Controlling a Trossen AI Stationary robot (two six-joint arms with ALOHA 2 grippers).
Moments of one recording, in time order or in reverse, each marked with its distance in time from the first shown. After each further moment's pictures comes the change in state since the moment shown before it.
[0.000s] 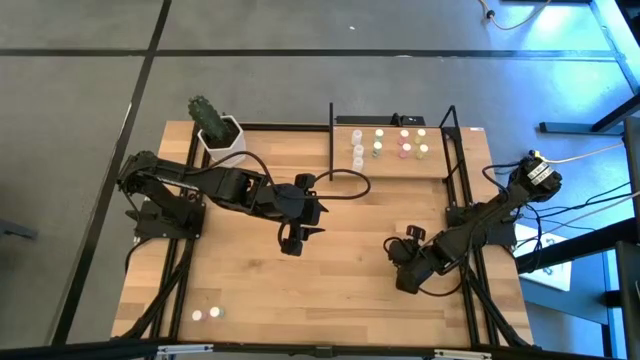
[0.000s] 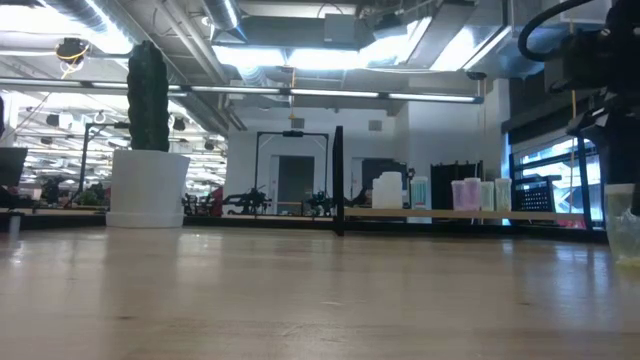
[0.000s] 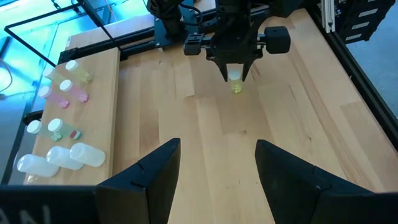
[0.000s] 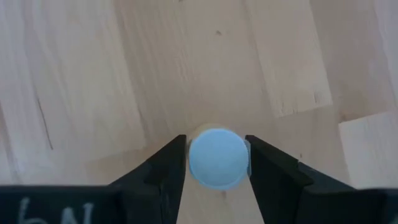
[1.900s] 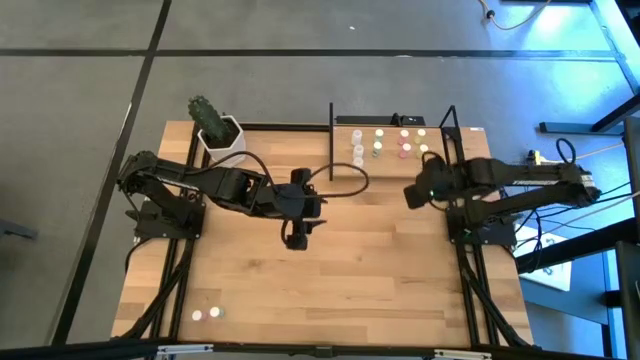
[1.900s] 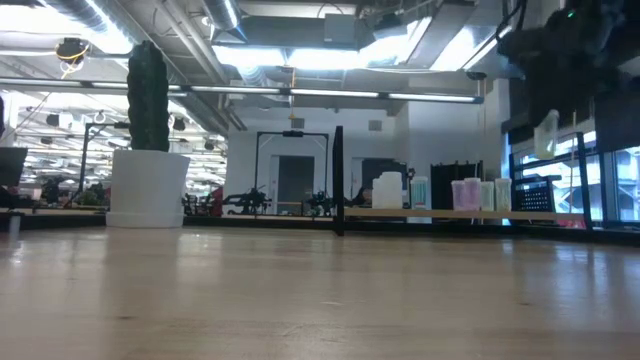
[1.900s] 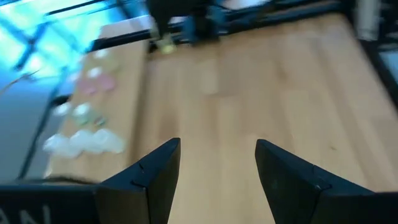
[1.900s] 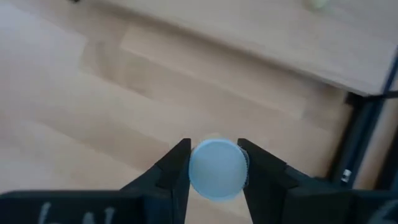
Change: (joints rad) left arm 0.000 0.000 0.000 0.000 -0.100 -0.066; right arm -0.647 -0.472 0.141 -0.561 0.047 0.294
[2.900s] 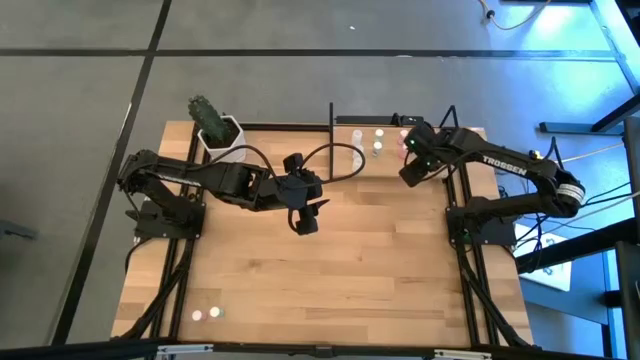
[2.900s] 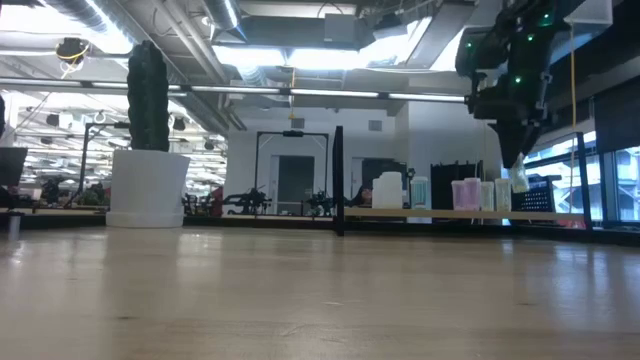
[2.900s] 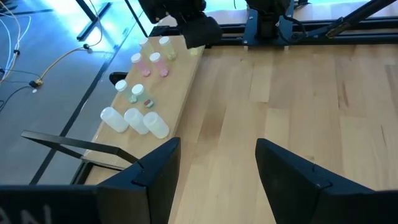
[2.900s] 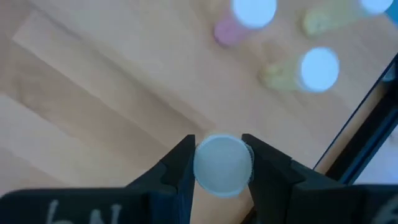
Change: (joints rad) left arm 0.043 0.000 0.000 0.007 -0.186 -0.149; right arm -0.601 0.219 0.000 0.177 -0.111 -0.896
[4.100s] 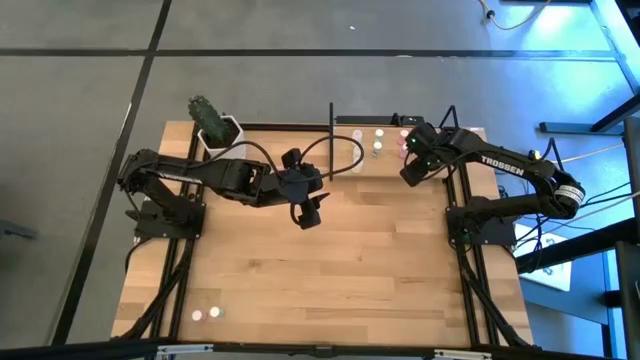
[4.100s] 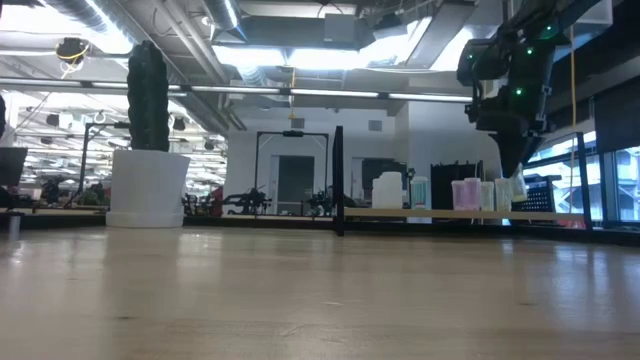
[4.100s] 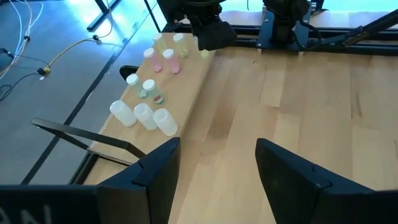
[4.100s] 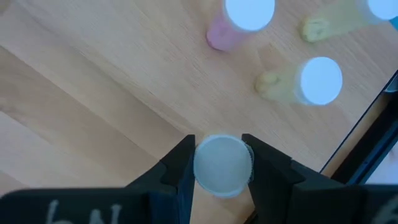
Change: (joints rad) left arm 0.031 0.000 0.000 0.000 -0.015 -0.049; right arm -0.061 -0.001 -0.060 0.088 -0.009 -0.099
